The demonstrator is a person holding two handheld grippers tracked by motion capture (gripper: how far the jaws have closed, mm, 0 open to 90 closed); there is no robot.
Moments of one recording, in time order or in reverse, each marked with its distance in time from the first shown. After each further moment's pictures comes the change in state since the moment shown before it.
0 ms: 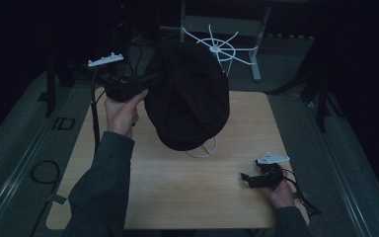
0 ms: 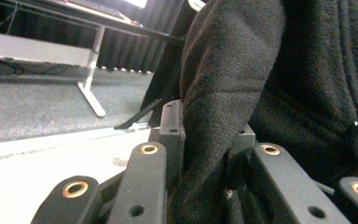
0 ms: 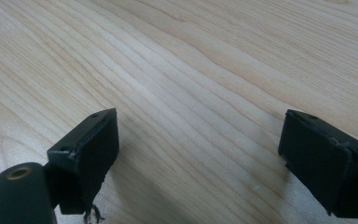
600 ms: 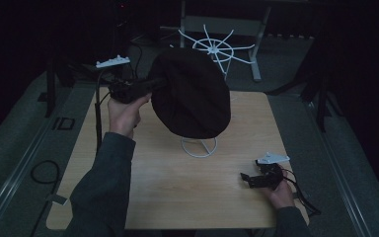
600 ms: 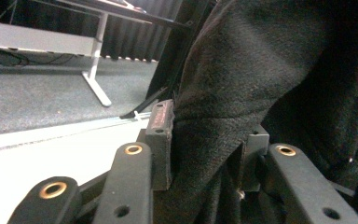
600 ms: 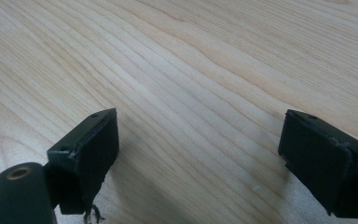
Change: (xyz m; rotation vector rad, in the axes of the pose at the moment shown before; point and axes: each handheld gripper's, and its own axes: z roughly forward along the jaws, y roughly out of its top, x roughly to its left) left arm 0.002 -0.005 0.009 0.052 0.016 0.024; right arm 0.000 0.000 0.000 0.000 -0.001 0.000
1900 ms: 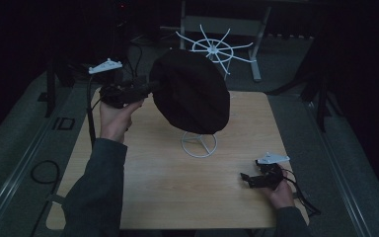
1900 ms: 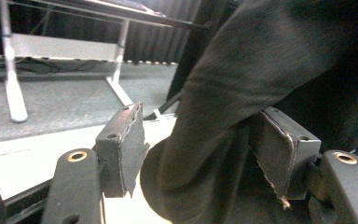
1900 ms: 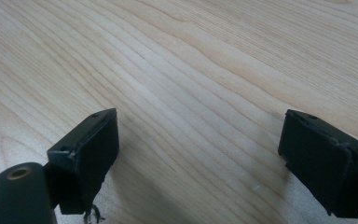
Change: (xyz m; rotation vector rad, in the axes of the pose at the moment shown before) left arm 0.003 -0.008 -0.022 0.000 0.115 0.057; right arm 0.000 0.000 0.000 0.000 0.000 -0.001
